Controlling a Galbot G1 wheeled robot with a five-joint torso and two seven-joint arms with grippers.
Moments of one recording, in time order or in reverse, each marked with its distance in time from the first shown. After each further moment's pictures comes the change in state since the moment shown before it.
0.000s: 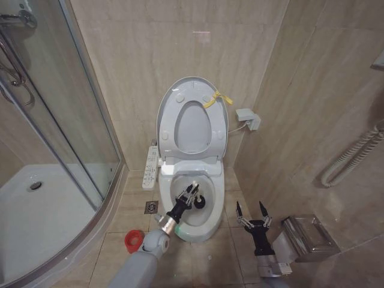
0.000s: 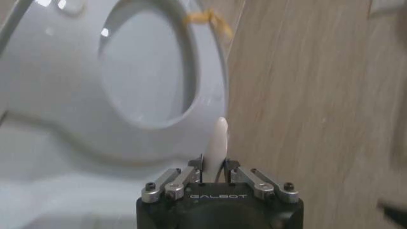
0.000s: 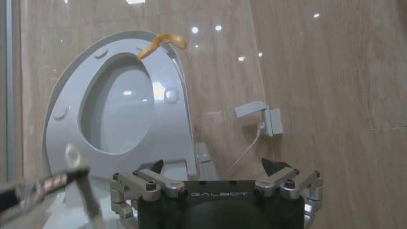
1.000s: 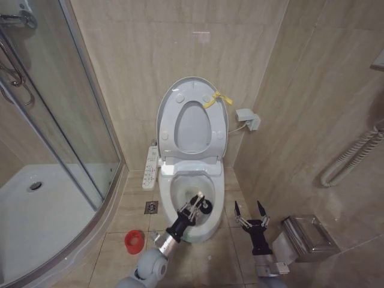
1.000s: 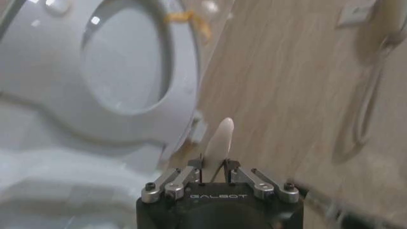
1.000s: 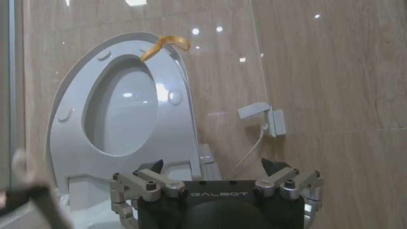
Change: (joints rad) left arm 0.219 0.129 0.048 -0.253 -0.013 0.078 -0.075; right arm 0.002 0.020 -0.005 0.004 -0.015 -0.003 0.000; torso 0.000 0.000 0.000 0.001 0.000
